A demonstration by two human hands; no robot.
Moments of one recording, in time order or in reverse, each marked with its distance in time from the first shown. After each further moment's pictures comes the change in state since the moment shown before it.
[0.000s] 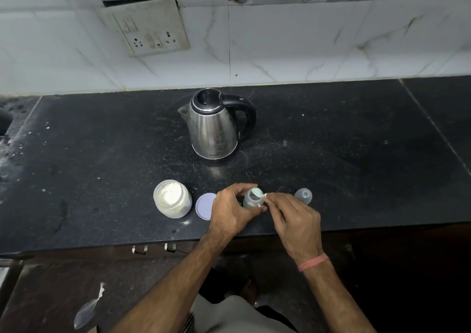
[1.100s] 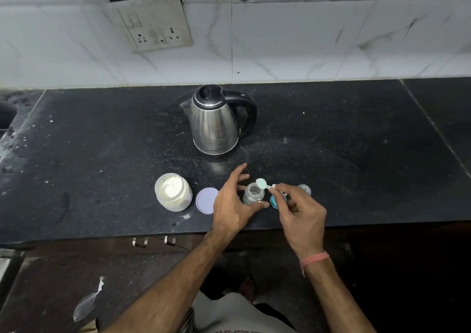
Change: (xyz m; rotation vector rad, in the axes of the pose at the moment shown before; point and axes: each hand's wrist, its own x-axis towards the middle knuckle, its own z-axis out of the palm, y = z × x) left_hand -0.010 0.006 0.006 -0.058 0.056 -0.001; right_hand 0.005 -0.012 -0.014 0.226 0.121 0.262
